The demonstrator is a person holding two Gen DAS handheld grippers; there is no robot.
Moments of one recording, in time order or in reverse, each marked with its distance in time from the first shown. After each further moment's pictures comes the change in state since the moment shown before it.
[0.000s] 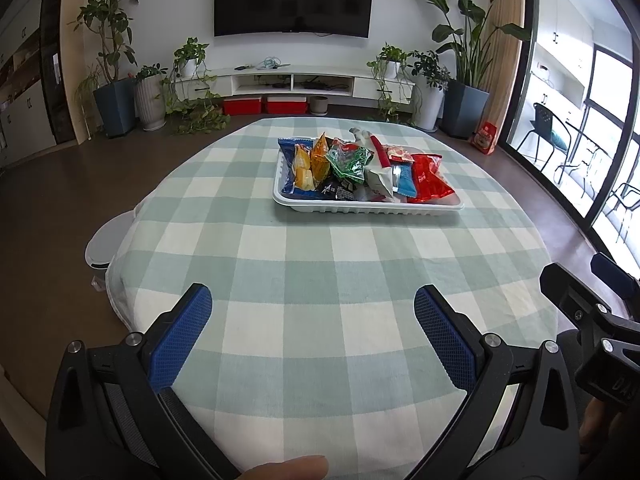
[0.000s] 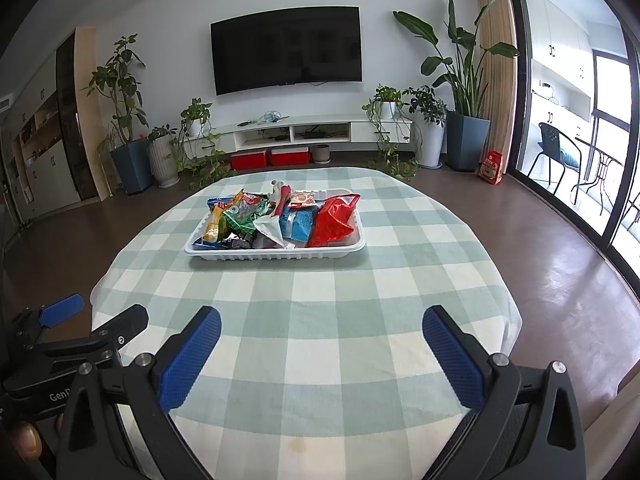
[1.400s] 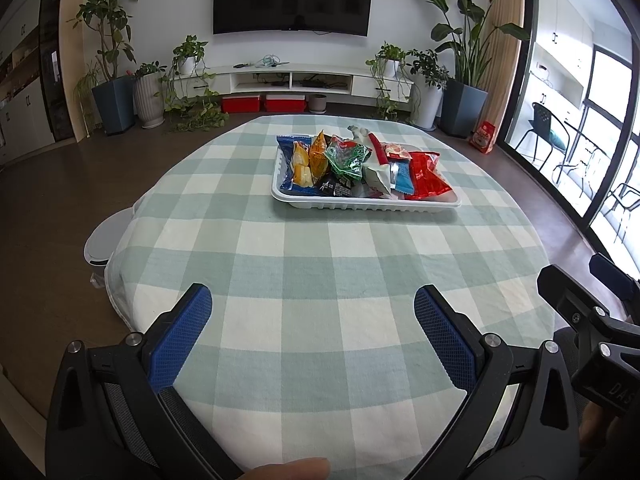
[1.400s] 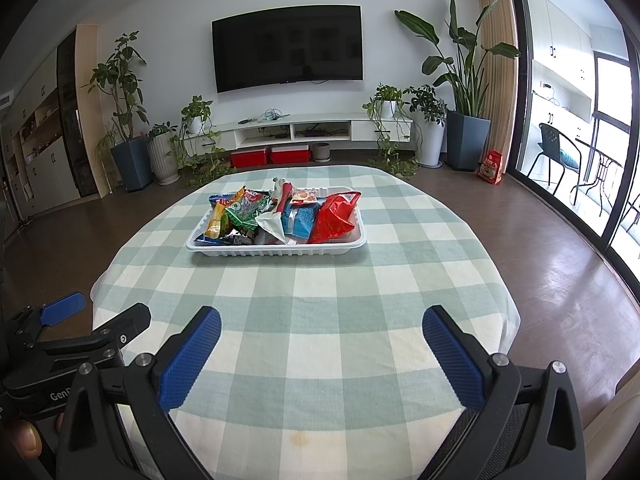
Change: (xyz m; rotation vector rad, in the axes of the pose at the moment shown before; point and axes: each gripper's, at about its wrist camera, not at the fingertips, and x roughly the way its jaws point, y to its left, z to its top) left arm -0.001 0.000 -0.001 -0.005 0.001 0.000; right arm -0.004 0.001 0.003 -0.003 0.002 -0.001
